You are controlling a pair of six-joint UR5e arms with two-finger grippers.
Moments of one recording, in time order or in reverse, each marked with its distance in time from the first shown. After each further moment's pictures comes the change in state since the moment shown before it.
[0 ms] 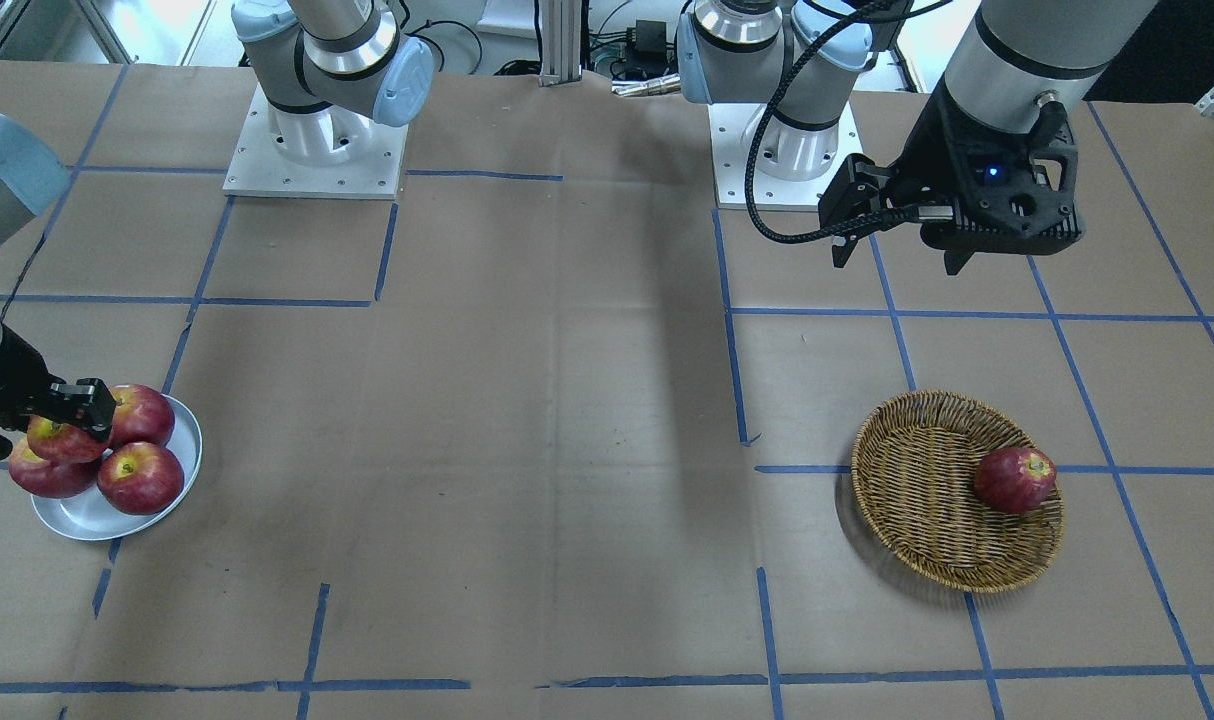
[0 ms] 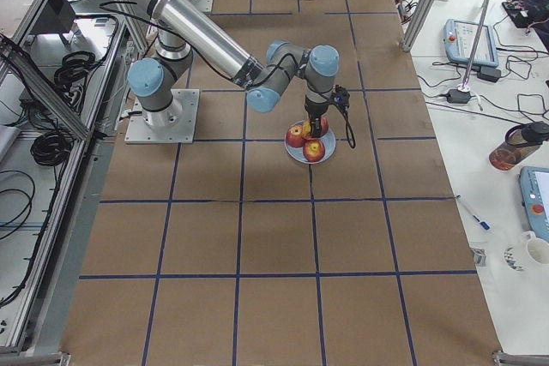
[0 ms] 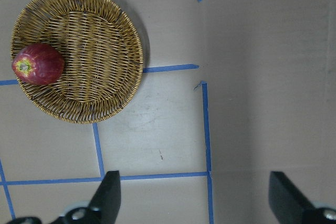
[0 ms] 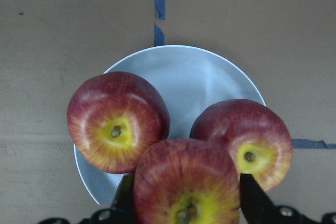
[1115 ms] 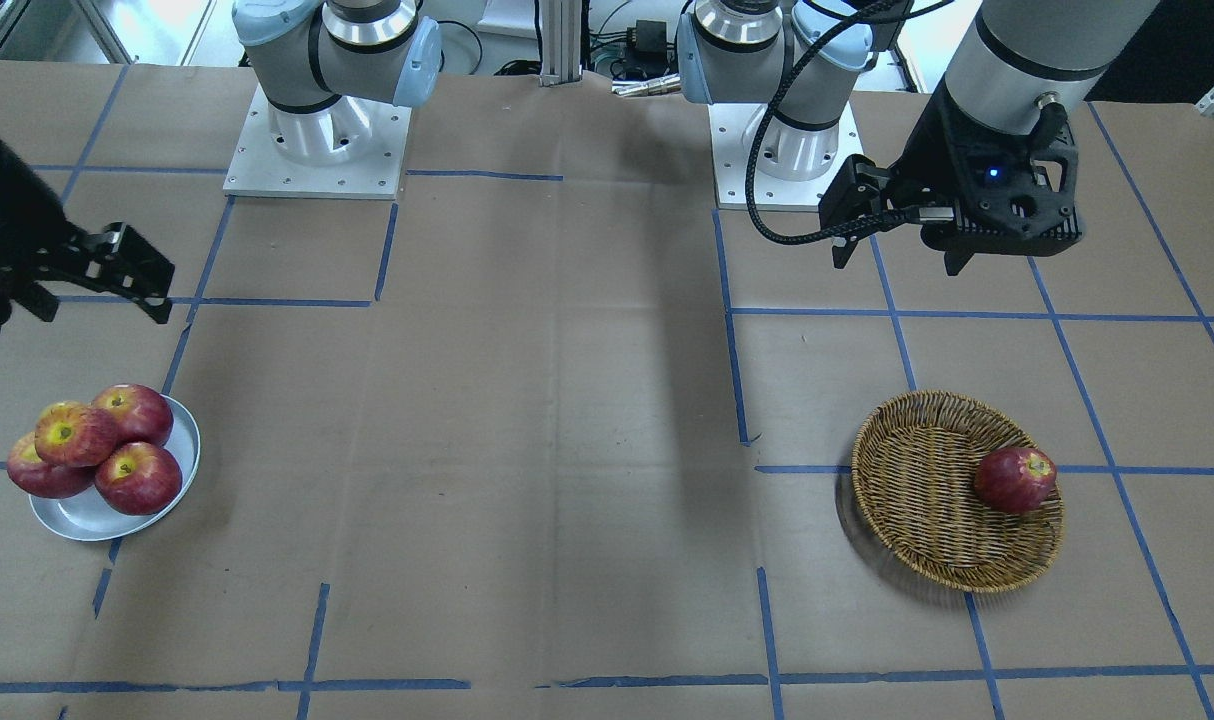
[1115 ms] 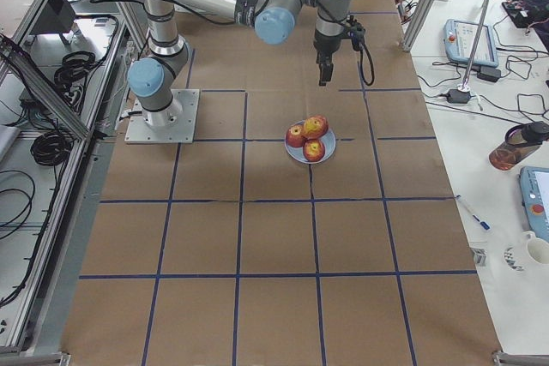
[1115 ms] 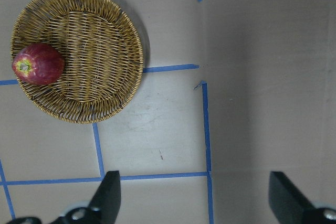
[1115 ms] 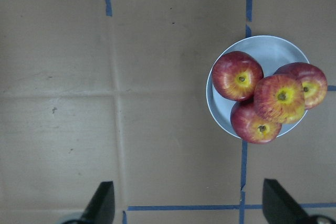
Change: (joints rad) left arm 0.000 -0.001 0.000 0.000 0.000 0.000; right arm 0.279 -0.174 -0.359 0.613 0.029 0.339
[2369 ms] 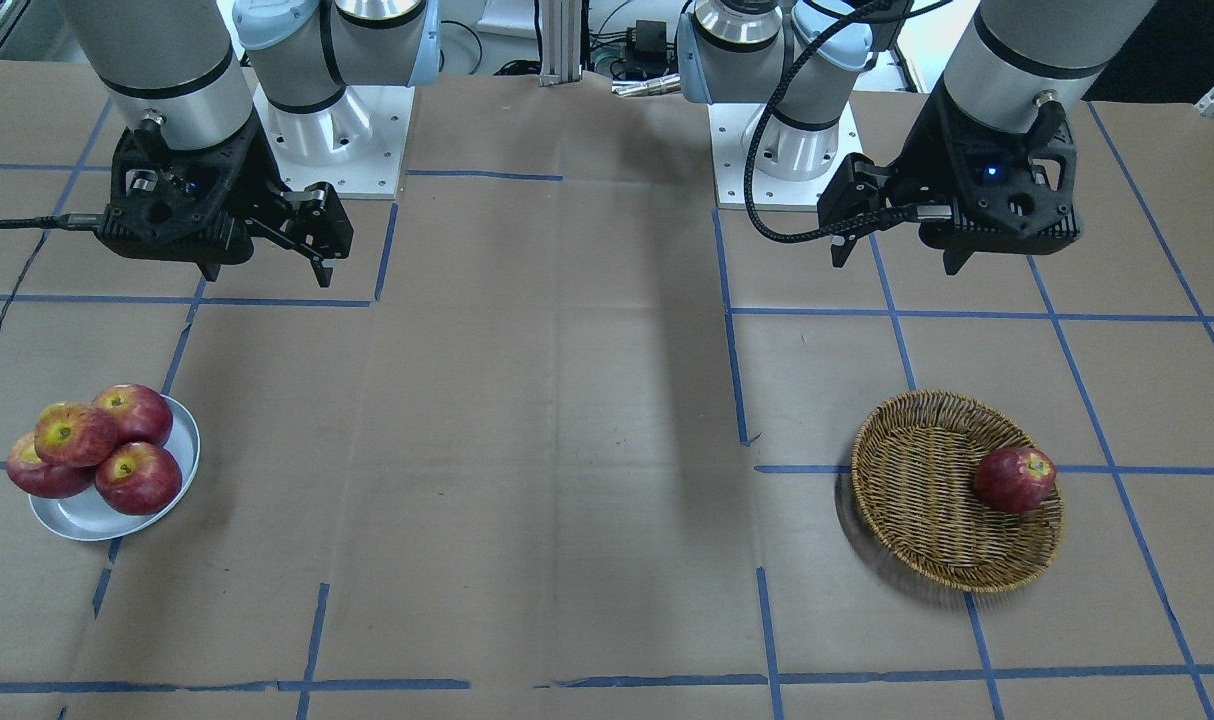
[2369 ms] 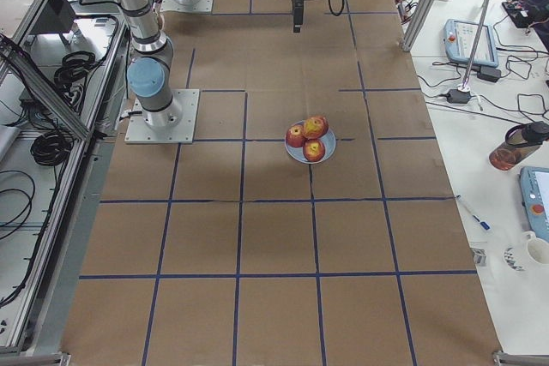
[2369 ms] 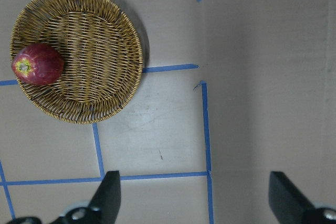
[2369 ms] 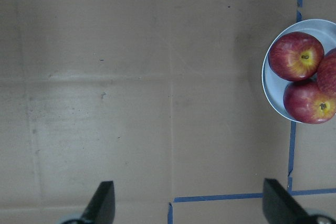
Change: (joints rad) left arm -0.002 0.001 0.000 0.000 0.000 0.001; right arm 0.203 -0.083 0.131 -0.108 -0.068 0.198
